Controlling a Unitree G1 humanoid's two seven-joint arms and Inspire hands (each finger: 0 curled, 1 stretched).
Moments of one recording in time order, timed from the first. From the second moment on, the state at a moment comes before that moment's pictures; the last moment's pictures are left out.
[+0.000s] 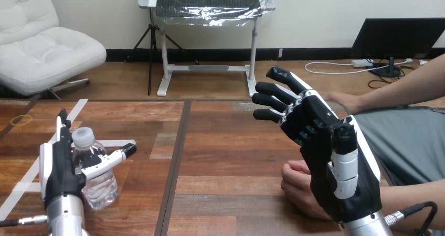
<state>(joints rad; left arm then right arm) -0.13 0.20 0.20 0.44 0.16 -0.11 0.19 0.21 -0.09 0.08 -0.13 0.28 -0.50 0.42</state>
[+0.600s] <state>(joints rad) -0.18 0.21 0.17 0.47 0.17 -0.04 0.19 0.21 -0.09 0.08 -0.14 0.28 -0.50 0.43</state>
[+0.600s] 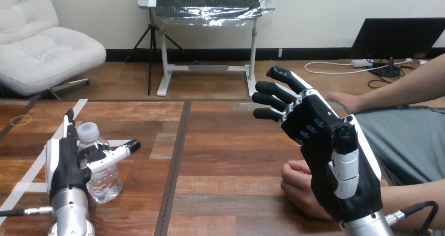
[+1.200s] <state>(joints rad) -0.22 0.21 0.16 0.52 0.17 0.00 0.21 0.21 -0.09 0.08 -0.14 0.28 -0.50 0.43</state>
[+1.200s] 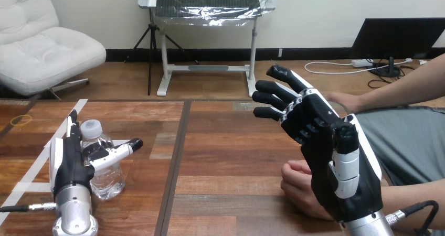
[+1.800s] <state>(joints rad) -0.25 0.21 0.15 0.52 0.17 0.06 0.21 0.21 -0.09 0.08 -0.14 0.28 -0.50 0.43</state>
